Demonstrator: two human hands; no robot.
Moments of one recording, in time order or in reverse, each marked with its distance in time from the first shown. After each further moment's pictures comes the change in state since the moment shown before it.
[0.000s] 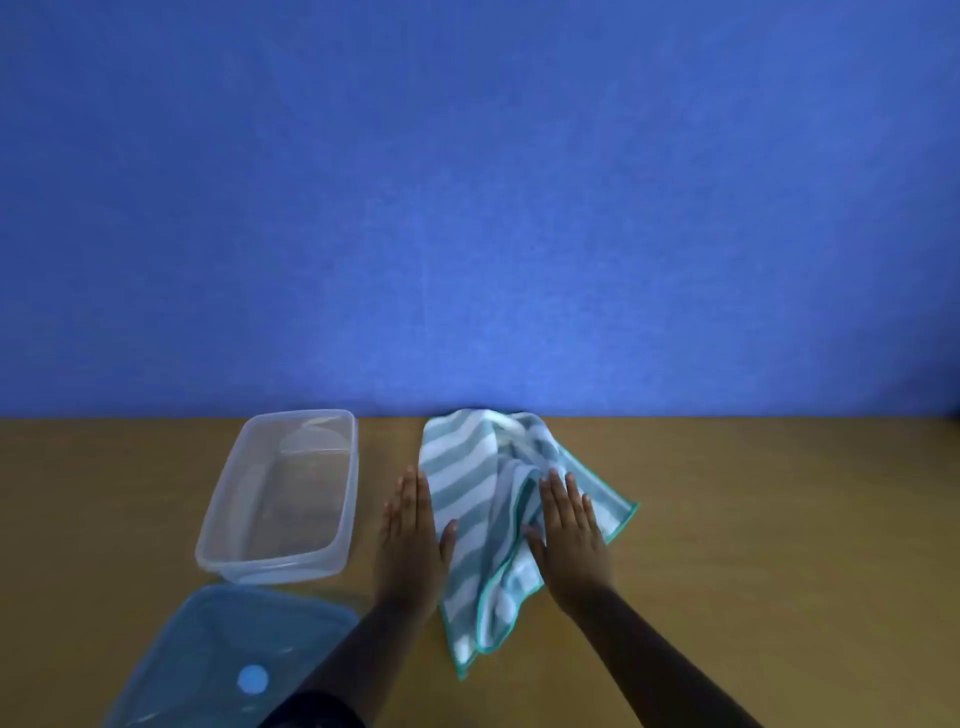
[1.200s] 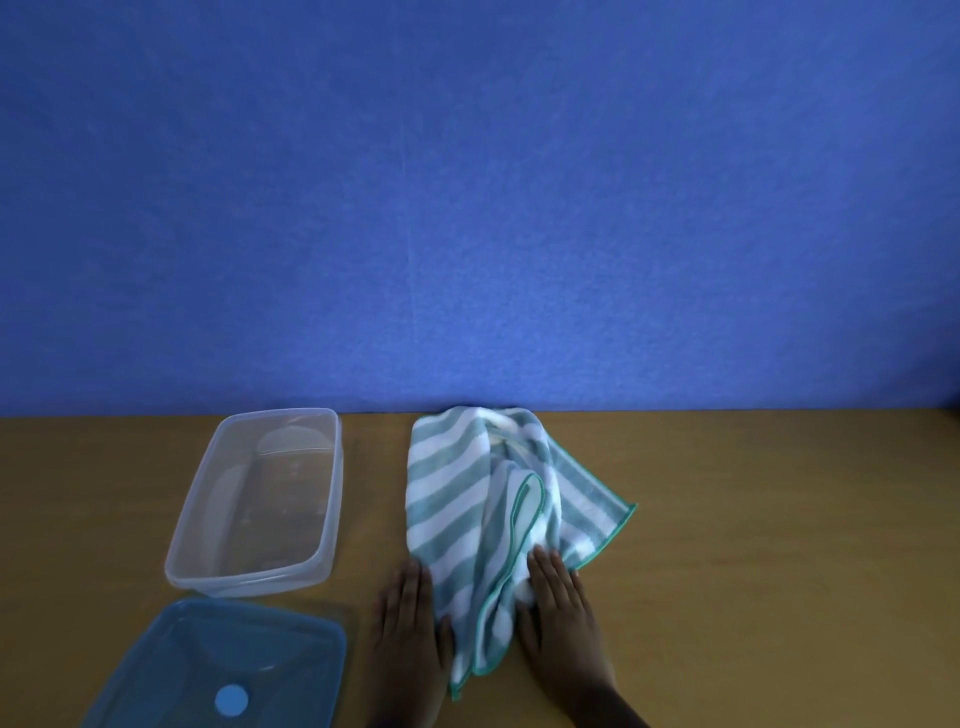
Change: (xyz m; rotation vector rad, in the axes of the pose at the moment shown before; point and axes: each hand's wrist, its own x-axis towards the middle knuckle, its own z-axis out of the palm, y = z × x) left_hand -0.070 -0.008 0.053 -0.014 0.025 0.027; right_hand -0.070 0.005 0.044 0.222 -0.113 0.013
